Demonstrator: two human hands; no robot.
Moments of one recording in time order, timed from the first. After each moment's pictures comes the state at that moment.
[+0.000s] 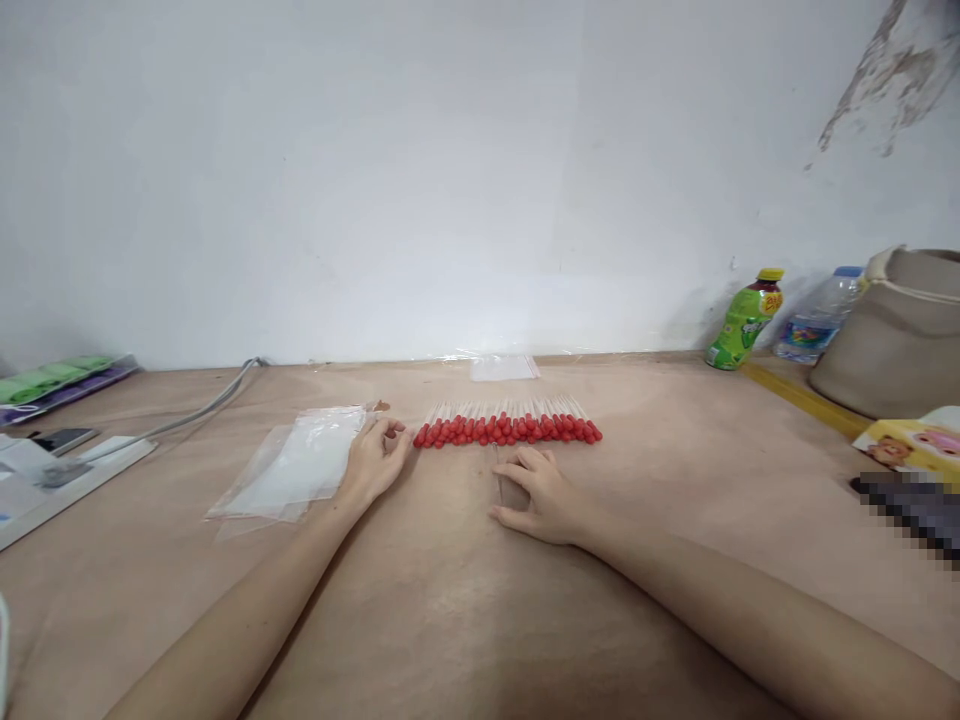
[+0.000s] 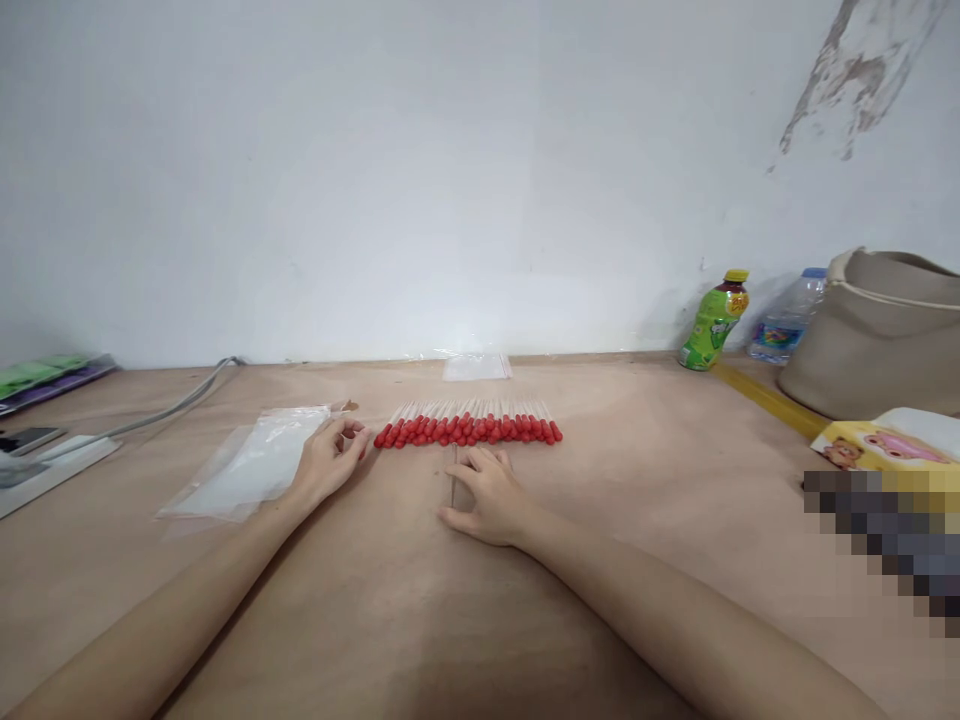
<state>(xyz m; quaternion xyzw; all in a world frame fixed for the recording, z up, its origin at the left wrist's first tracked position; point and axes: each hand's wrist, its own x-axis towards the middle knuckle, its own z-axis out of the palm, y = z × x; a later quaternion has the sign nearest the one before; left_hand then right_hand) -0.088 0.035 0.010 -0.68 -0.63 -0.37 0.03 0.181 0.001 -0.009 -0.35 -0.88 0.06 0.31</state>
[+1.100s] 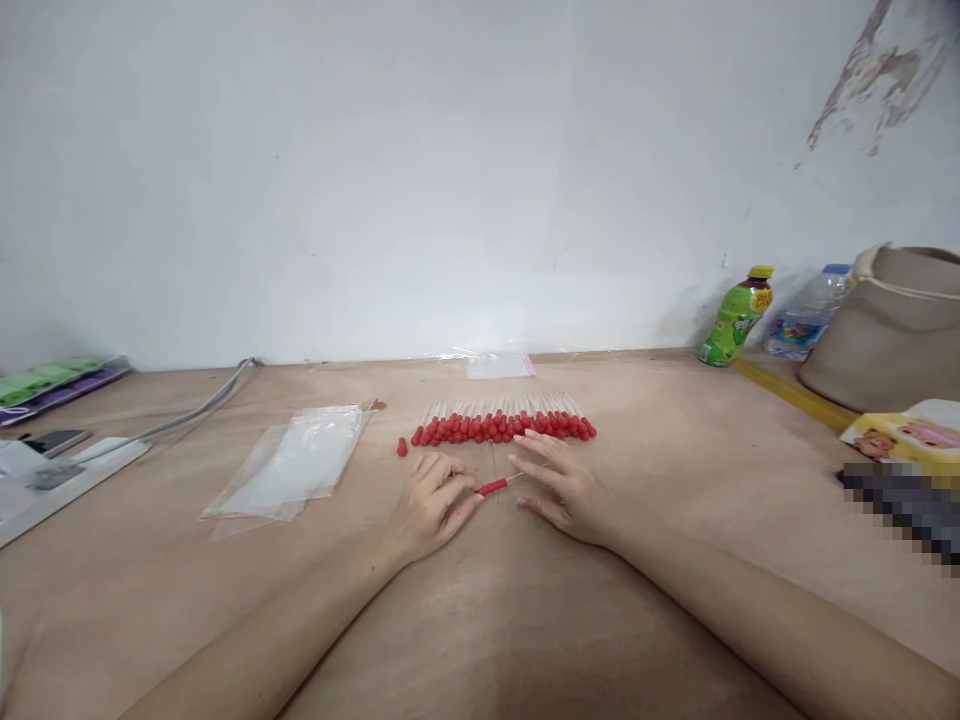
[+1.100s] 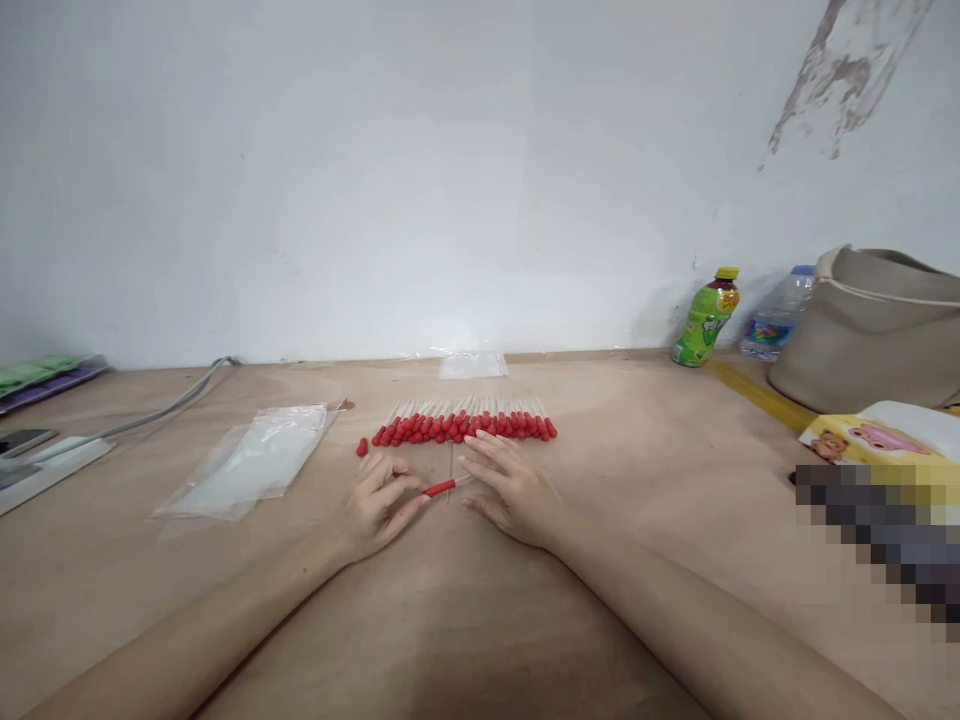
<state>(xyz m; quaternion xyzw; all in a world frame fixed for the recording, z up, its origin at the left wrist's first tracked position) -0.023 -0.020 0.001 -0.87 -0.34 -0.33 0.11 0.216 0.002 -0.016 -0.27 -0.88 -0.05 0.38</state>
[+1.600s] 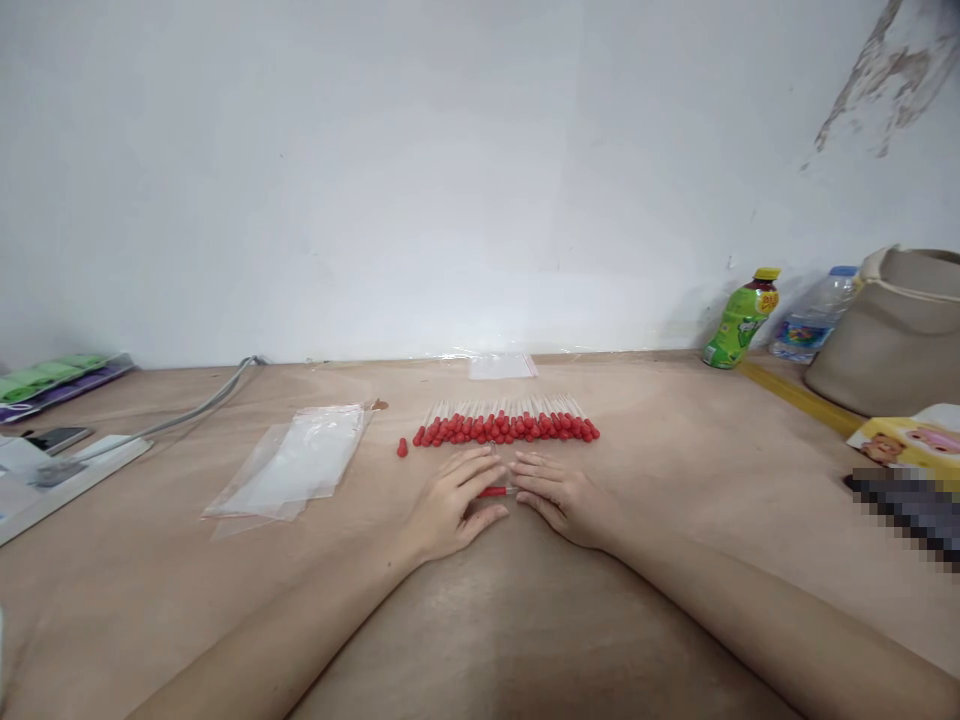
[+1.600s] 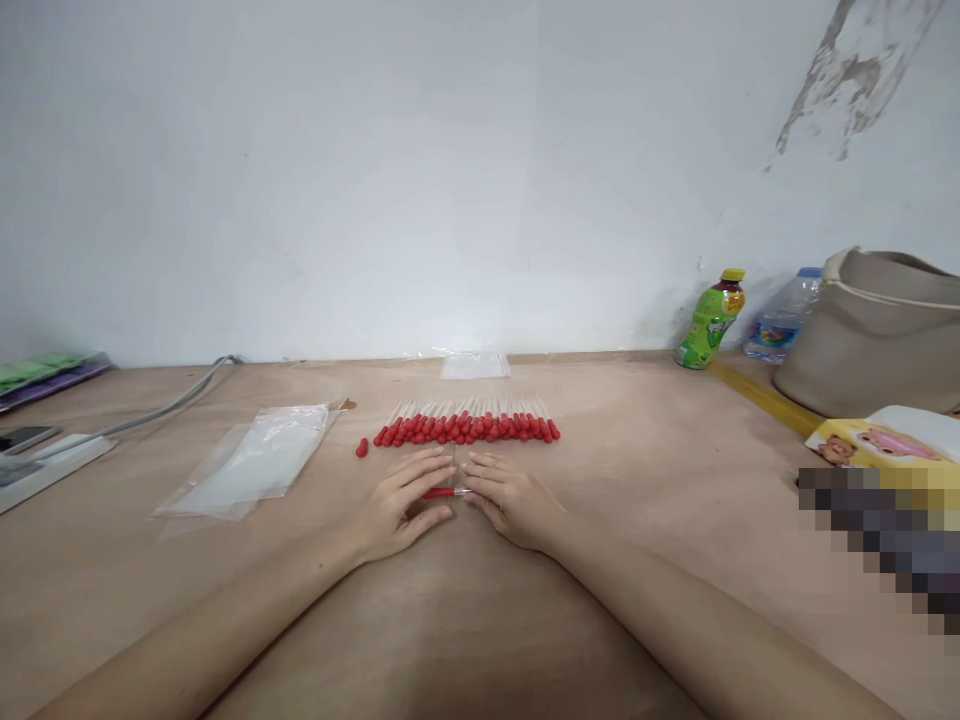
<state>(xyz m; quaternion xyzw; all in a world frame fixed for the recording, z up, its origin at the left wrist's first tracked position) -0.007 -0.014 0.000 -0.90 -0.30 -0.32 0.03 0.209 0.002 -0.019 -0.24 -0.90 0.02 0.36</state>
